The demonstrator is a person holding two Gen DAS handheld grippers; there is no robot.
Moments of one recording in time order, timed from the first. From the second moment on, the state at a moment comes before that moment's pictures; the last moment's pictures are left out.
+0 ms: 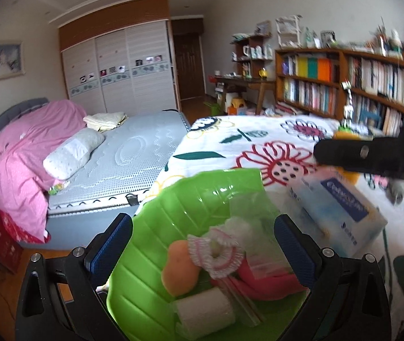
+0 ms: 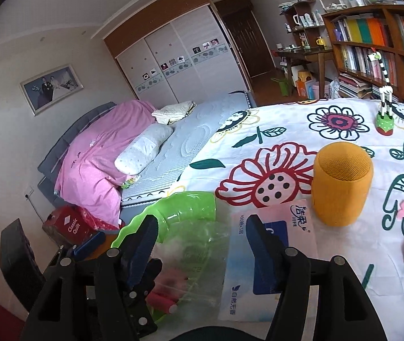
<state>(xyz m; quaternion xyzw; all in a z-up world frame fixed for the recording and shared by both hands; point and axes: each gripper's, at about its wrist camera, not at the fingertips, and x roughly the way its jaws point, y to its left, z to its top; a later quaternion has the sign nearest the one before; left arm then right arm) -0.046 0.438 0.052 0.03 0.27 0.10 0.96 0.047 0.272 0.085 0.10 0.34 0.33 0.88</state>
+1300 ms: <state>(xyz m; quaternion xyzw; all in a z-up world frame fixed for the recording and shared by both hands) -0.043 0.443 0.061 0.03 0.29 0.09 0.95 0.026 0.141 0.062 0.12 0.32 0.21 0.92</state>
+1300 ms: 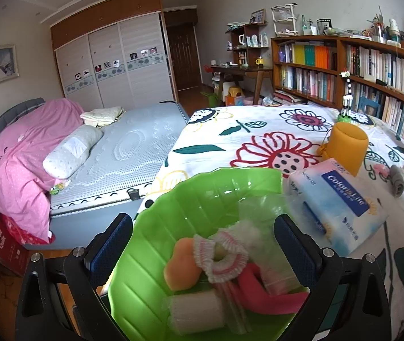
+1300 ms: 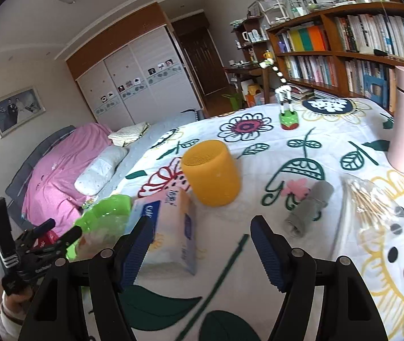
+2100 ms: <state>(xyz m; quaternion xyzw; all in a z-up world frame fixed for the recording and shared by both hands) -0.036 0.380 0.086 -0.01 0.29 -0.03 0.96 0.034 0.023 0.033 0.12 0.34 0.07 0.93</state>
